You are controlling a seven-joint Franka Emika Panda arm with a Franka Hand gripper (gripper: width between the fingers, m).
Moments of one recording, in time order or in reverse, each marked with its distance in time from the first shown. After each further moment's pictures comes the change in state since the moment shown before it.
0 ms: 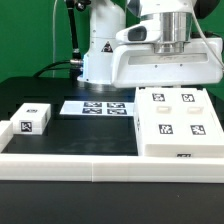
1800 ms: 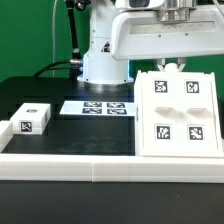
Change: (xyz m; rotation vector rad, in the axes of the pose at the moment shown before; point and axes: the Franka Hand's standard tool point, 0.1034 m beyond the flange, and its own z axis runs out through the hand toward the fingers) arm 0.026 0.002 -0.045 0.015 -0.050 -0.010
